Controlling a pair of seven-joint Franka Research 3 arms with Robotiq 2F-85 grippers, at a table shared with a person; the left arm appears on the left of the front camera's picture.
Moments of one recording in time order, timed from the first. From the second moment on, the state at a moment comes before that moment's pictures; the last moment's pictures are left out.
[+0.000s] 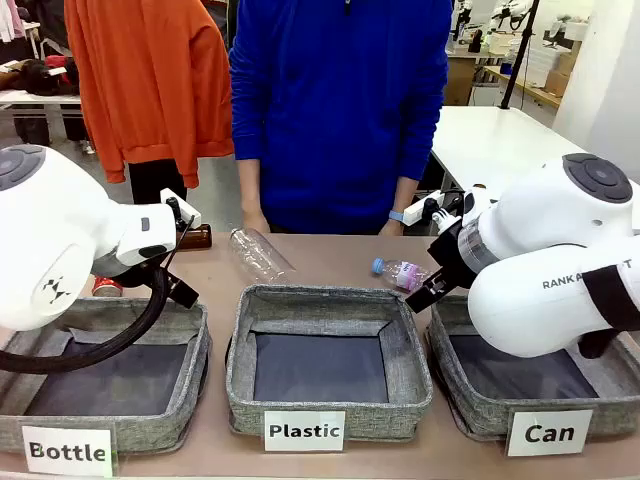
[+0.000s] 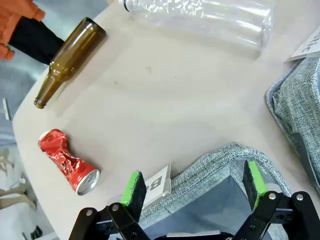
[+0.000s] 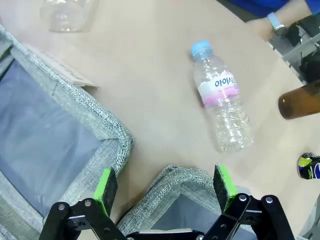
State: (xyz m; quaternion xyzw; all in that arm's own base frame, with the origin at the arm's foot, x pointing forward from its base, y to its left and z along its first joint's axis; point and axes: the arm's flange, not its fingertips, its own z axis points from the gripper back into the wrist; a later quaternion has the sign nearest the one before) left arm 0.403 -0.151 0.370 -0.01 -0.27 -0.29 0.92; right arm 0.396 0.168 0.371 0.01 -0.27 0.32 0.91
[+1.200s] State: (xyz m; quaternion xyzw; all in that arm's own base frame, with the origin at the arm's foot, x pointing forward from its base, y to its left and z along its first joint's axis) left arm 0.403 -0.151 0.370 -0.01 -0.27 -0.29 0.92; right arm 0.396 0.169 0.371 0.01 -0.27 0.32 0.91
